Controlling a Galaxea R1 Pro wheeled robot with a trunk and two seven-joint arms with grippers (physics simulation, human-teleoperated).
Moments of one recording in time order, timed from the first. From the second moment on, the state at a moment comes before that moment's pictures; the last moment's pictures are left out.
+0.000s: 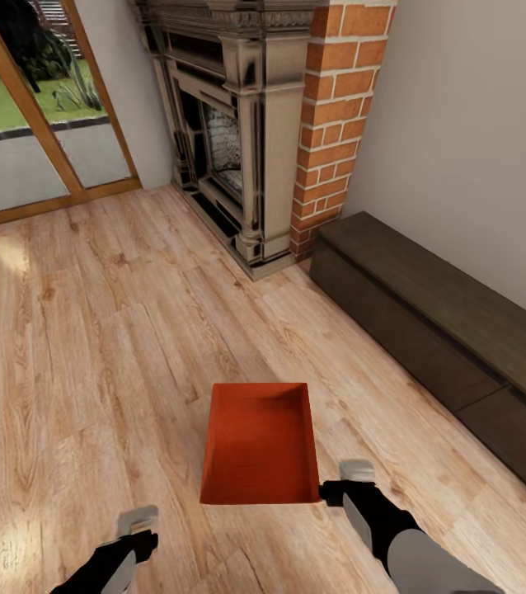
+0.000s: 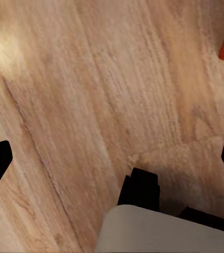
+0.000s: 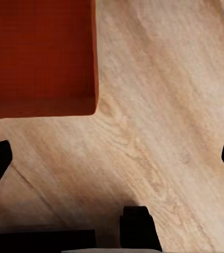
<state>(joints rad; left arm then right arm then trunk) -0.46 0.06 -0.07 -0.38 0.30 0.19 0.25 -0.66 0.09 -0.03 -0.32 0.02 0.29 -0.12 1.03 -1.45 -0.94</state>
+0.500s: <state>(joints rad) -0.64 -0.05 -0.08 -0.40 0.29 0.18 0.30 -0.75 0.11 -0.01 -0.28 -0.07 0.01 -0.19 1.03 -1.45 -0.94</state>
